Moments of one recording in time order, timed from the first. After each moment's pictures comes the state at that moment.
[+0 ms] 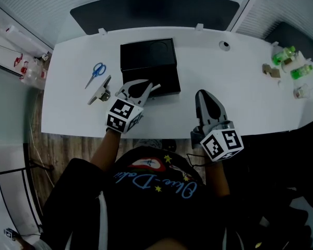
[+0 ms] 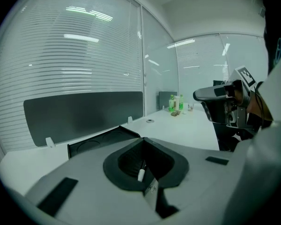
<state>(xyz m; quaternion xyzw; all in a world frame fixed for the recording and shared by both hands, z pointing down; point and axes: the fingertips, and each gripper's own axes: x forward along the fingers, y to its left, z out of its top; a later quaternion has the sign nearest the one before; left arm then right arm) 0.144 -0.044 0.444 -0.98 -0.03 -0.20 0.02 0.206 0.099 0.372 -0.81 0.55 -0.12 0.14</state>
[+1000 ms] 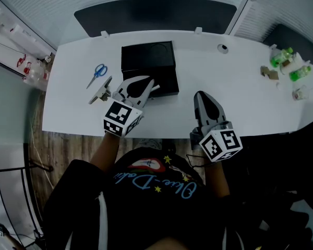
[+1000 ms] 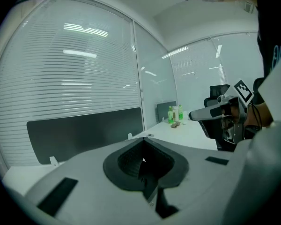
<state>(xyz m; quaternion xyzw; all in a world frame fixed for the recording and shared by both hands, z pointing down) 0.140 -0.025 0.382 -0.99 -0.02 -0.13 0.06 0.199 0.109 0.366 -0.81 0.56 -0.11 0.14</state>
